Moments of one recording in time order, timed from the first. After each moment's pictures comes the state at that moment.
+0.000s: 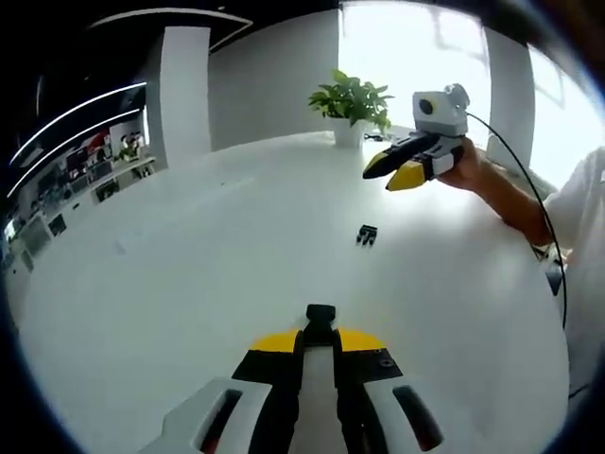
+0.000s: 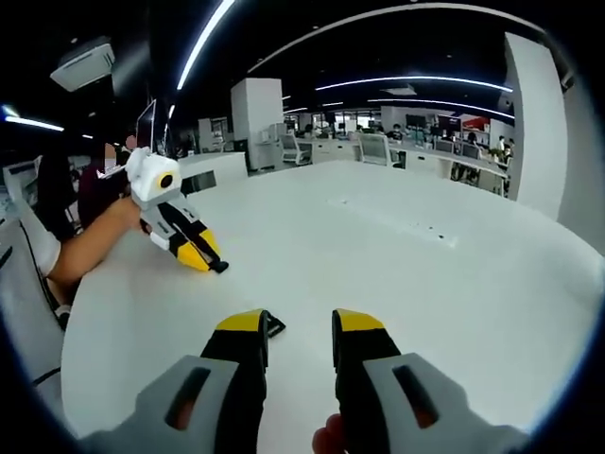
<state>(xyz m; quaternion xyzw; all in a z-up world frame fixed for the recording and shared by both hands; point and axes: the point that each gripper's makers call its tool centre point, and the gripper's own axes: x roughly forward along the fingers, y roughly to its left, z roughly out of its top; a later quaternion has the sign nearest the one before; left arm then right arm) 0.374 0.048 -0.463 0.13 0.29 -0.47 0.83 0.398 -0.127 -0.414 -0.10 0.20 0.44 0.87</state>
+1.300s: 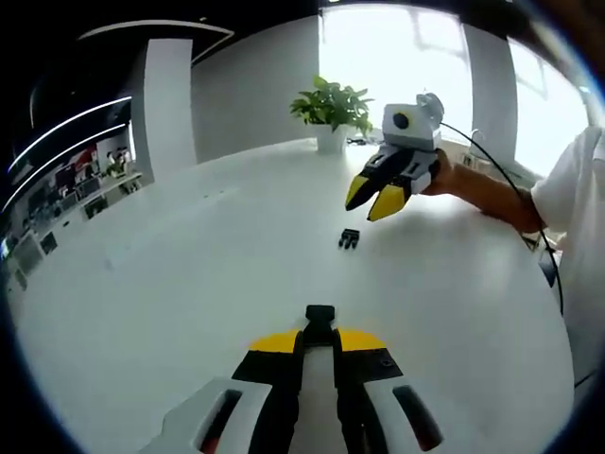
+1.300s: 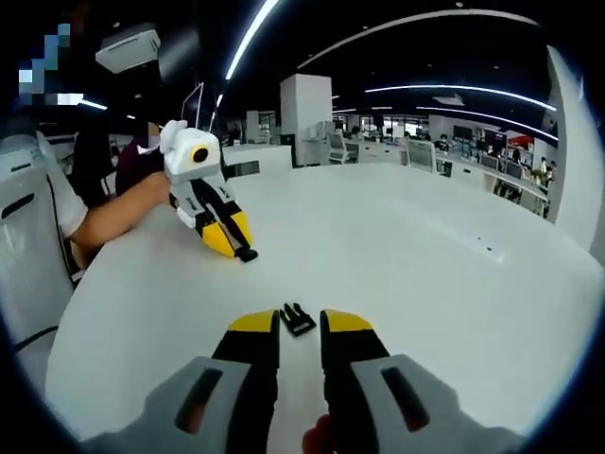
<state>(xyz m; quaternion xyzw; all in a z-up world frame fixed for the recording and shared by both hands) 0.368 0.037 -0.463 0.14 0.27 -0.49 0.82 0.387 -0.094 -0.437 -0.12 0.18 0.53 0.82</state>
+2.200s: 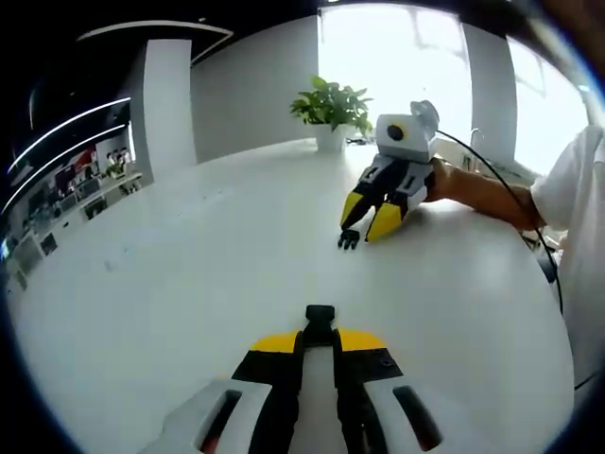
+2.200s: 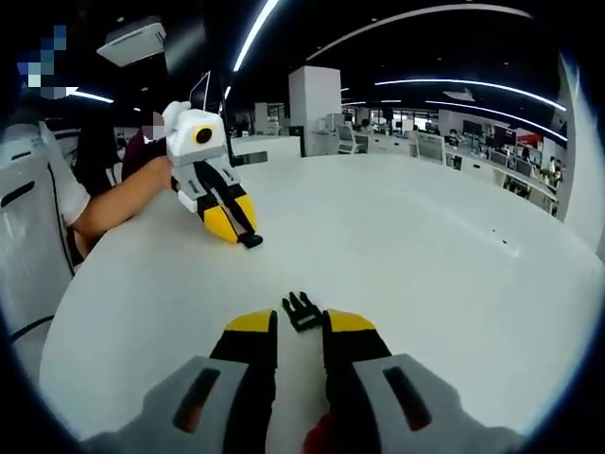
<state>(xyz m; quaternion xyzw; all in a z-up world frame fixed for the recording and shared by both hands) 0.367 0.036 -0.463 0.14 0.26 -0.49 0.82 0.383 -0.087 -0.455 -0.14 0.19 0.55 0.80</state>
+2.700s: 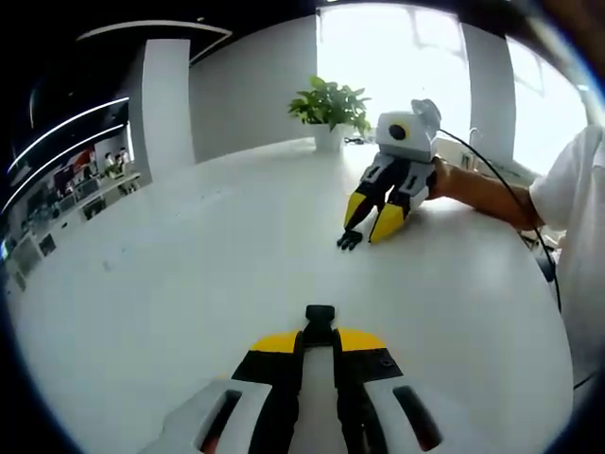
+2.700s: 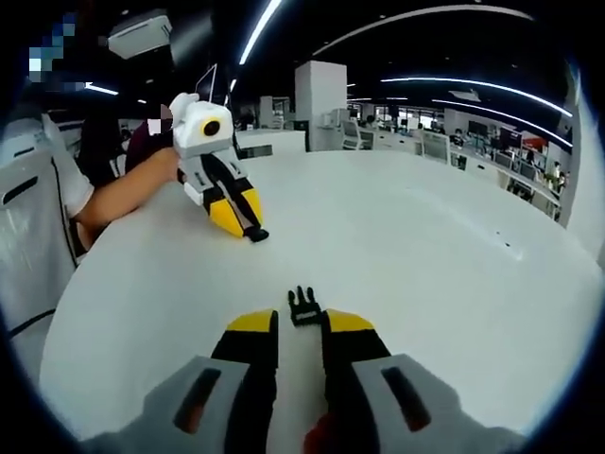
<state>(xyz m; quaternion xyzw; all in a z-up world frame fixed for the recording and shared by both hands) 0.365 0.035 -0.463 0.14 0.27 -0.50 0.81 0.376 -0.087 -0.456 -0.15 0.19 0.56 0.79</state>
